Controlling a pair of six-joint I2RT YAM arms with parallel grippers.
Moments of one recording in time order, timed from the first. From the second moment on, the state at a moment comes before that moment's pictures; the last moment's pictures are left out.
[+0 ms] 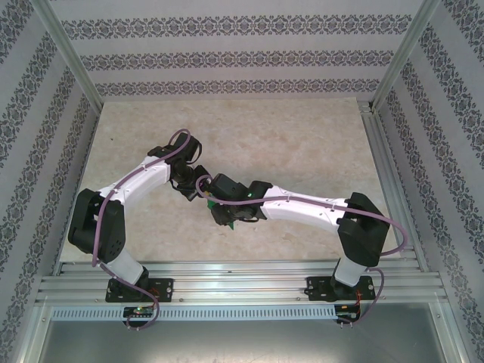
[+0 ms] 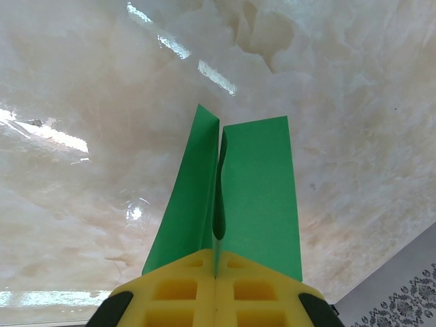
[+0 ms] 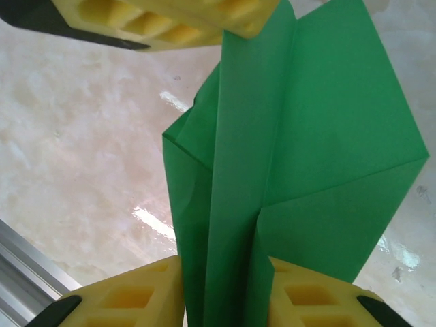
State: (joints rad) left arm -0.41 1.63 1.19 -0.83 0.41 -1.17; right arm 1.06 1.71 1.26 -0.65 0.05 0.47
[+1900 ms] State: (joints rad) left arm -0.29 1.07 1.00 -0.79 0.23 -0.77; right arm 0.74 1.75 0.96 -0.41 0.14 0.32
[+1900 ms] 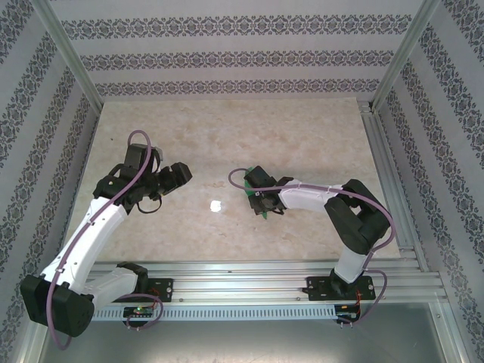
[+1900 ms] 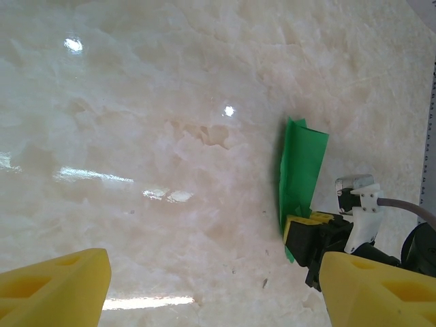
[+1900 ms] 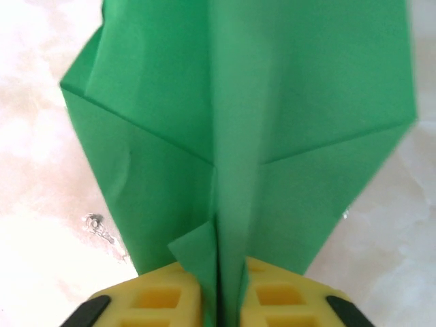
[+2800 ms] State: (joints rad) left arm -0.29 0.90 0.88 -0.70 0.07 -0.68; right arm 0.69 1.31 0.99 -0.63 0.11 0.34
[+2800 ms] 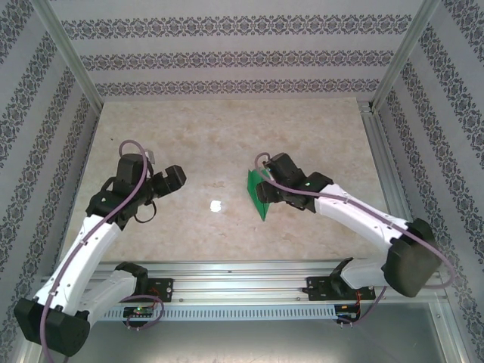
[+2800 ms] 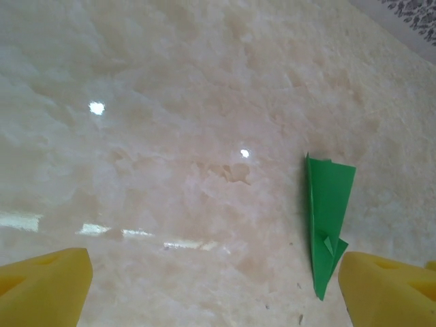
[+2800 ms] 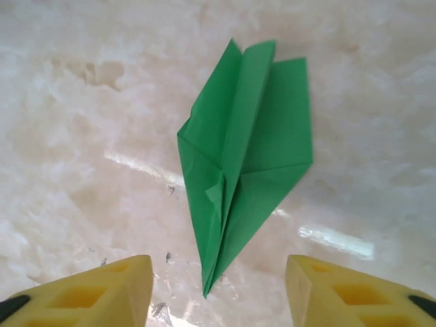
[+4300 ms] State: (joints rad) left arm -0.06 1.53 0.31 0.87 -0.17 -0.05; right arm 0.07 1.55 0.29 1.08 0.28 0.01
